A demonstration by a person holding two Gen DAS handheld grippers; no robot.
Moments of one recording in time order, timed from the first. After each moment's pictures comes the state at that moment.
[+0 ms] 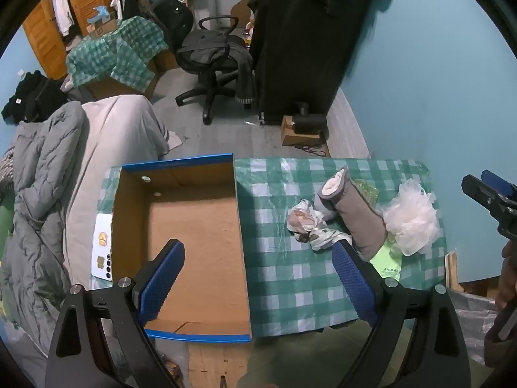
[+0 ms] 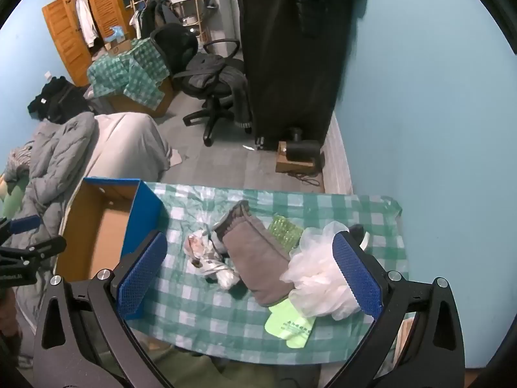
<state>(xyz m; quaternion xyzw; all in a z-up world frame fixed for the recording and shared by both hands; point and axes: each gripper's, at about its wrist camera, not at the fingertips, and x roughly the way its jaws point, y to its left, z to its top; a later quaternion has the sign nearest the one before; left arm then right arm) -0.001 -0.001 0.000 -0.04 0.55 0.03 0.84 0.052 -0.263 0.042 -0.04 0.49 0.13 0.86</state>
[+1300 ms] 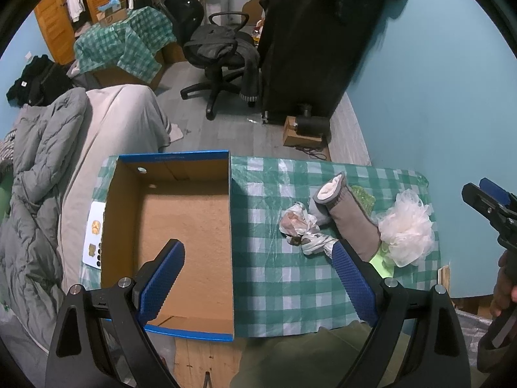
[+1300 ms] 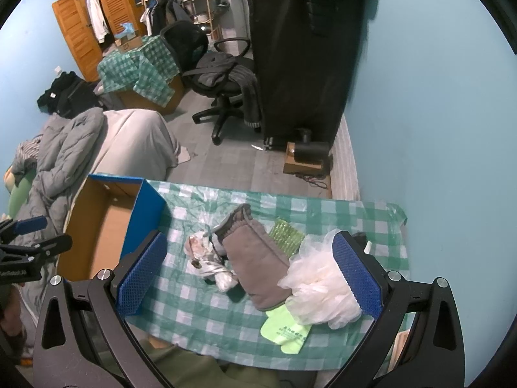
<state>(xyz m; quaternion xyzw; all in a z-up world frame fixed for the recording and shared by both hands) 0.004 -0.008 -0.001 -0.08 0.55 0.04 0.83 0.061 -0.268 0.042 -0.03 0.49 0.14 0.86</state>
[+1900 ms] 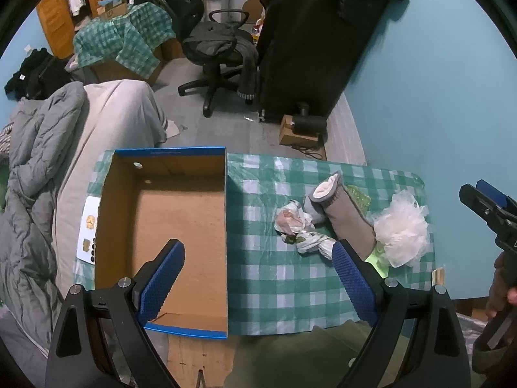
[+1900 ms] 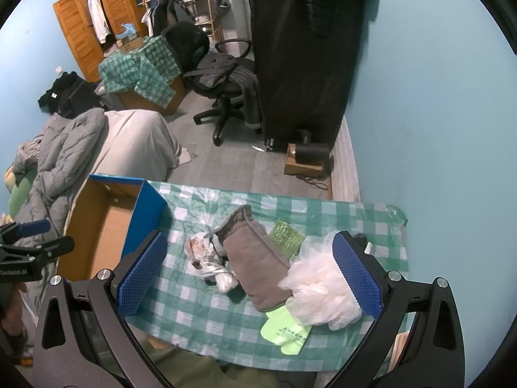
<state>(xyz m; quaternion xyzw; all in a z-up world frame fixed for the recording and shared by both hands) 0.005 -0.011 -0.003 -0.09 0.55 0.04 0.83 0.060 -0.271 0.041 -0.03 0.49 0.15 0.86</state>
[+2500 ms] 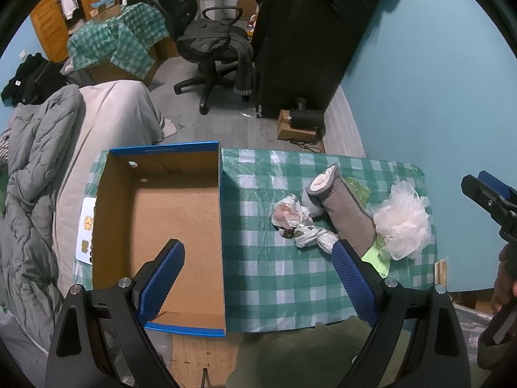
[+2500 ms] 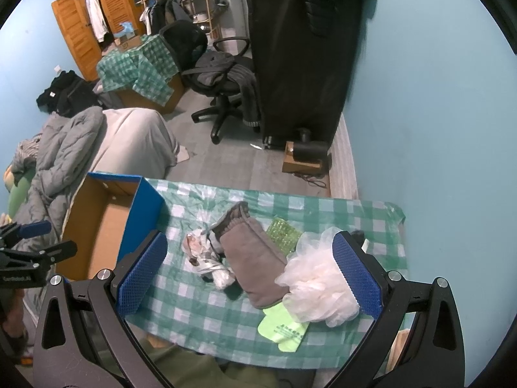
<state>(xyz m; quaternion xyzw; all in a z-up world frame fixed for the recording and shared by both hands) 0.005 -0.020 -0.007 -0.08 0.56 0.03 0.82 0.059 -0.270 0.041 -0.03 0.49 0.14 0.86</state>
